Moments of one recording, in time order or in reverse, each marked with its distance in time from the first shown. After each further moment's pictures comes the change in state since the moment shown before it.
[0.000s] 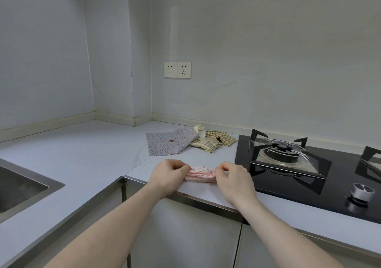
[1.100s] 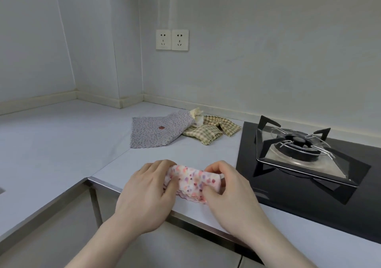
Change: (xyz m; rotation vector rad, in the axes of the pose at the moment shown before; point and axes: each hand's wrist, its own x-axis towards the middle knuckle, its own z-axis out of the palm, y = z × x) left_hand -0.015 -0.014 0.020 0.504 0.136 0.265; right_hand -0.005 0.003 -0.009 0.200 -0.213 -0.078
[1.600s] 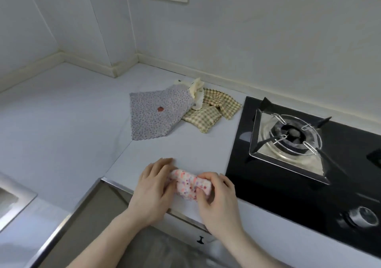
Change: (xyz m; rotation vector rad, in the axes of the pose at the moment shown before) left_hand 0.020 0.009 -0.026 -0.125 -0.418 -0.199; right_hand 0.006 -0.014 -0.007 -0.007 -0.109 0.236
